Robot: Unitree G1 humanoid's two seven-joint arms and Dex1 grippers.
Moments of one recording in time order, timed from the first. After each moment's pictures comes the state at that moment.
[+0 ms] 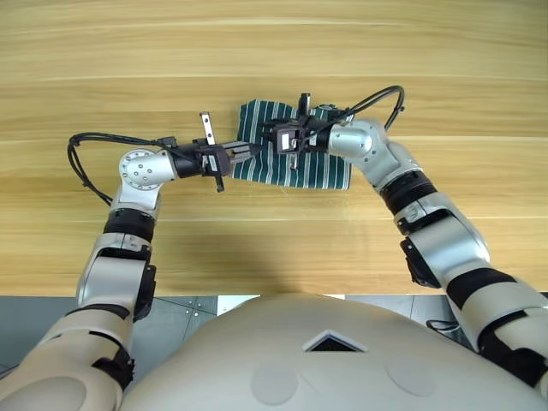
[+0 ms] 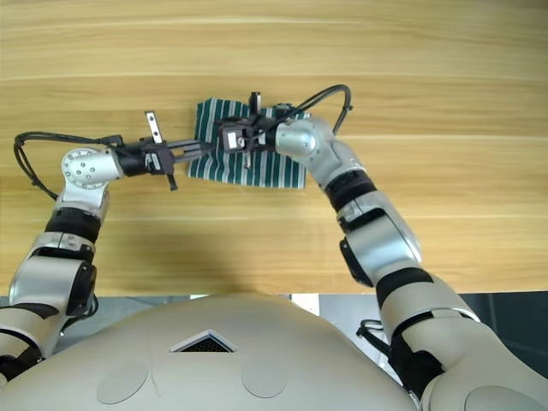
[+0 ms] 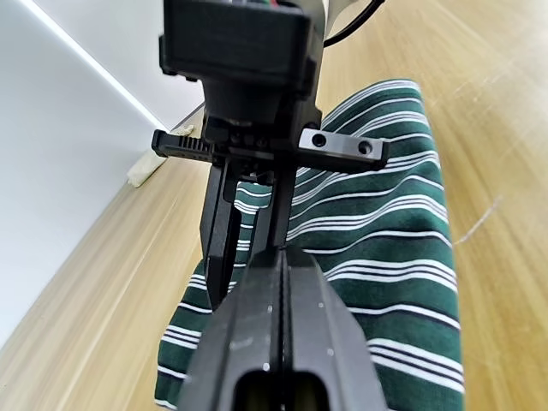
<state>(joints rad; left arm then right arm) -0.34 0.44 -0.17 0.77 0.08 -0.96 -1.01 -0.61 -0.19 0.49 0.78 -0.45 -0.54 0.59</state>
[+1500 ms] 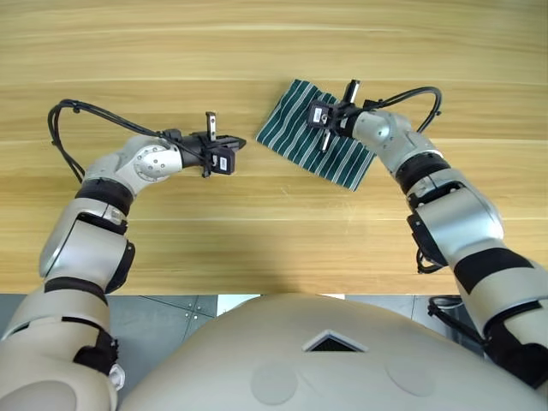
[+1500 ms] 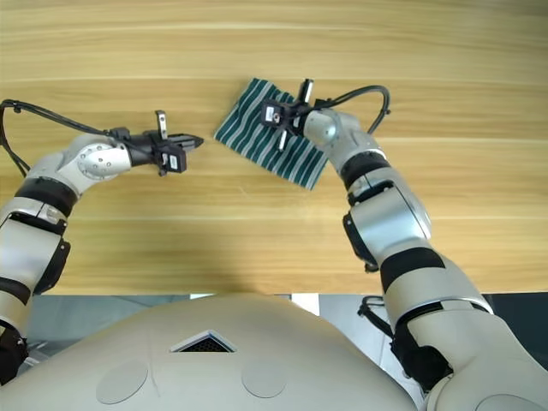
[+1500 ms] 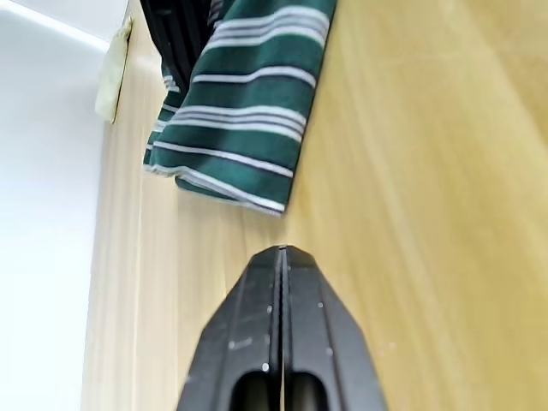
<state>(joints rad) -0.56 0.58 -0.54 1.02 0.63 -0.93 -0.32 -0.77 -0.22 0.46 1.25 -0.48 -0.41 0.34</state>
